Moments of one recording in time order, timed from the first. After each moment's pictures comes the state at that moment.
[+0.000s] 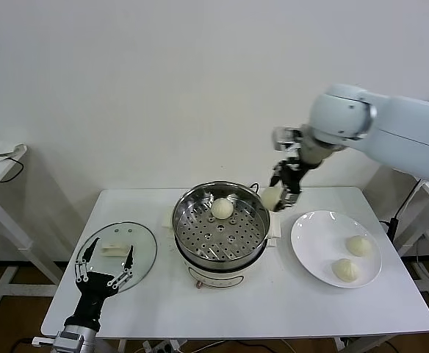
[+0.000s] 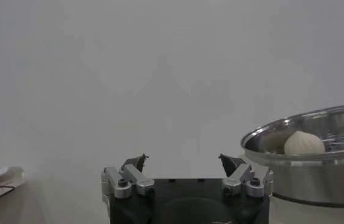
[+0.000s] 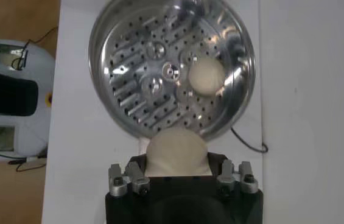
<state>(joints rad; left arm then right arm) 1.67 -1.45 -0.70 -2.13 0.09 -0.16 0.12 0.84 0.91 -1.37 1.56 0.57 -0.69 -1.05</state>
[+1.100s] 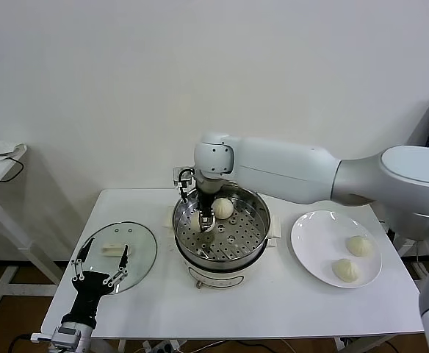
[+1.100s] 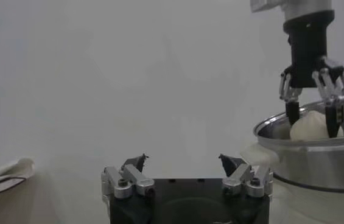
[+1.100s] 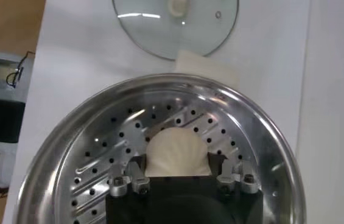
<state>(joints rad) 1.64 -1.44 -0.72 -2.07 0.09 -0.16 0.13 0.49 1.36 -1.24 1.19 0.44 -0.74 -1.01</state>
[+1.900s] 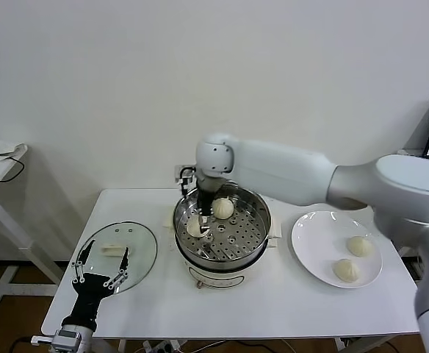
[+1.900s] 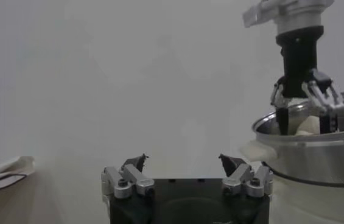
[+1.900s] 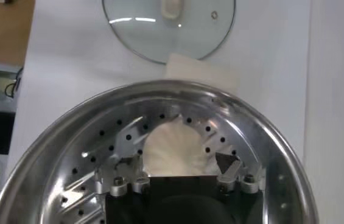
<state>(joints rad) 1.66 -1.45 -0.71 -2.09 0.10 -0.16 0.13 0.55 1.22 -1.20 1.26 0.44 -0.72 -1.09</state>
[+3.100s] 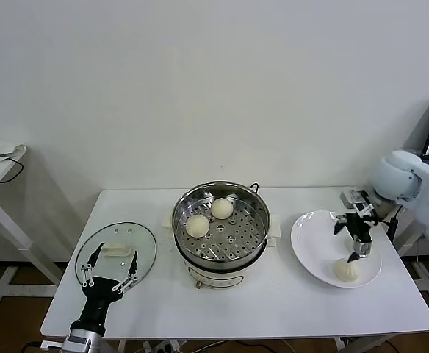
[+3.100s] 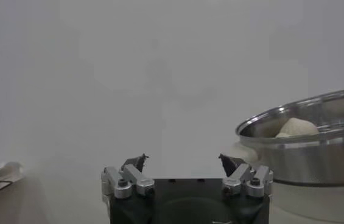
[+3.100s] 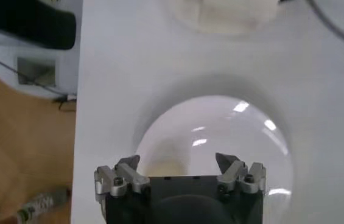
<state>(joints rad) 1.68 -1.47 -0.67 -2.09 0.14 -0.19 0.12 0.18 0.48 -0.91 1.43 -0.05 -0.25 -1.35</state>
